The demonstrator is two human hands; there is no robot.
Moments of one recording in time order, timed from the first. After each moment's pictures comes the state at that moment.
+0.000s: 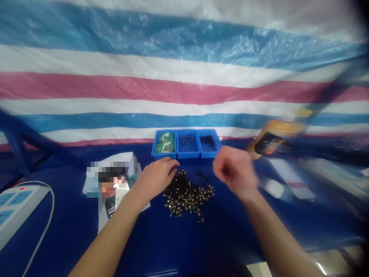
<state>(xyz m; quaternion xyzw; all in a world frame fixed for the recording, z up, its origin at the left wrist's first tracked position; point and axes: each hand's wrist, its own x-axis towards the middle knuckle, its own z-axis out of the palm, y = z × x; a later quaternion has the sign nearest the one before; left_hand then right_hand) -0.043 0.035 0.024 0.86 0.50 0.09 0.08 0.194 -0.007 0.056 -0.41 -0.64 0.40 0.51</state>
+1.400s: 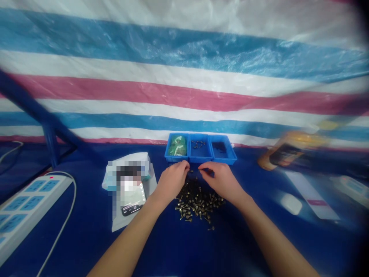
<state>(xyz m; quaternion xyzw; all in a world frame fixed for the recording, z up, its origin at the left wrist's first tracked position) -0.033 0.032 -0.009 0.81 0.55 0.17 0.10 0.167 0.023 0.008 -0.49 -0.78 0.22 0.32</state>
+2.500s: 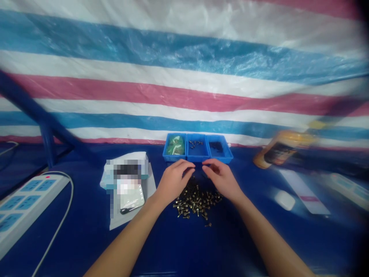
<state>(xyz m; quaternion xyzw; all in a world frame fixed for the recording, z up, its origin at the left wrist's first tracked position) -0.022 0.025 -0.006 0.79 0.46 0.36 0.18 0.175 0.015 -0.004 -0.53 -0.61 0.40 0.43</state>
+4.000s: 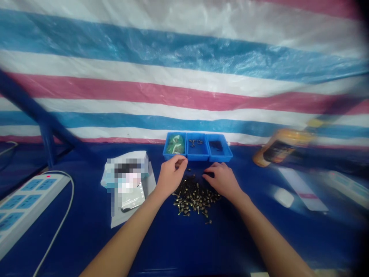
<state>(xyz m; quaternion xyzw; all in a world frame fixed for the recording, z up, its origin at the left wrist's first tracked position) -0.027 0.033 -0.010 0.67 0.53 0.43 0.29 0.186 0.021 -0.020 -0.63 -0.76 0.08 0.15</state>
